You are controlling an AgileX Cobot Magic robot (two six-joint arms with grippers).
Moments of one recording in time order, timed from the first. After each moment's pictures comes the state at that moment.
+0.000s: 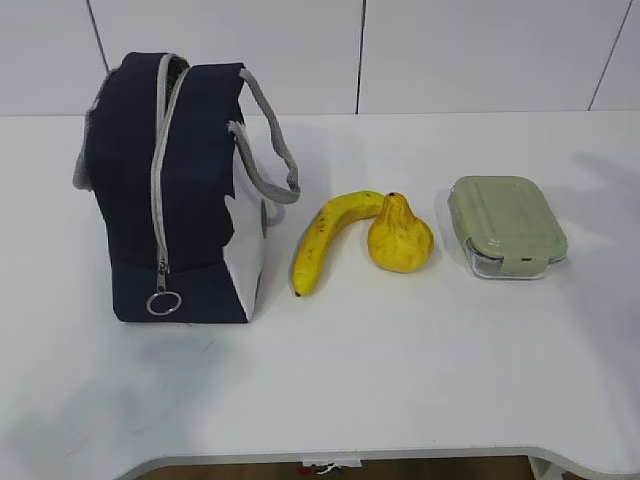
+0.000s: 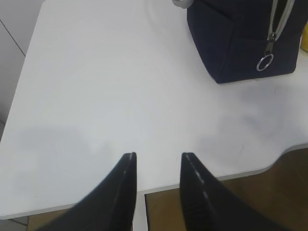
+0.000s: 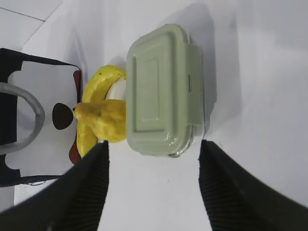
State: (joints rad) left arm -0.07 0.01 -0.53 -0.01 1.11 0.09; right arm -0.62 1.71 -1.15 1.07 1.19 -0.84
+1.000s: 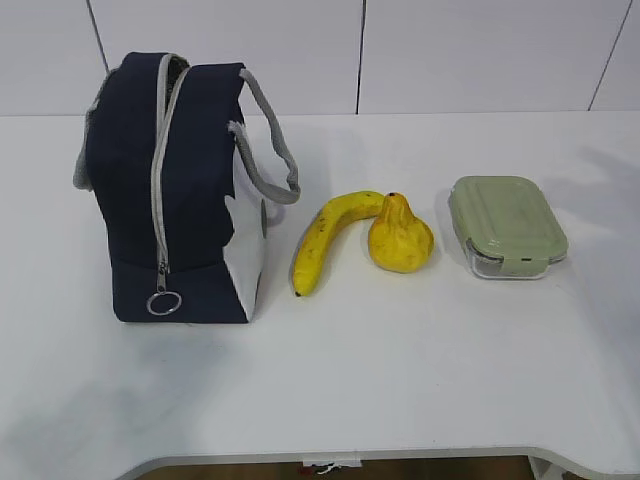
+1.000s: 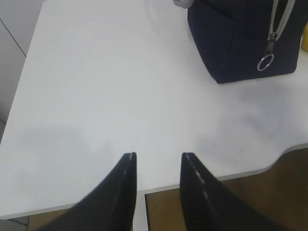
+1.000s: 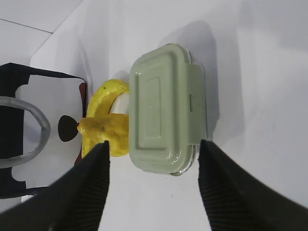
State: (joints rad) left arm -0.07 0.01 -0.53 -0.01 1.11 0.09; right arm -0.62 1.78 -1.22 1.11 1.19 -0.84
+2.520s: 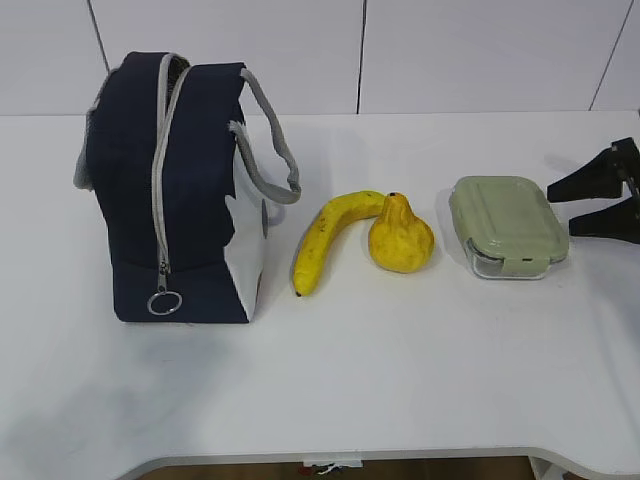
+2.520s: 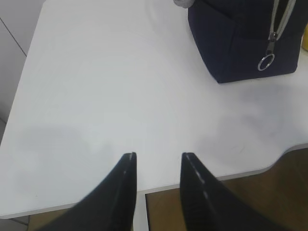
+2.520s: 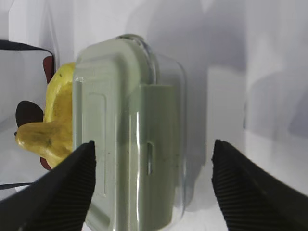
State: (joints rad) left arm -0.07 0.01 -0.53 -0.01 1.11 0.09; right arm -0.45 2.18 -1.46 1.10 1.19 -0.87
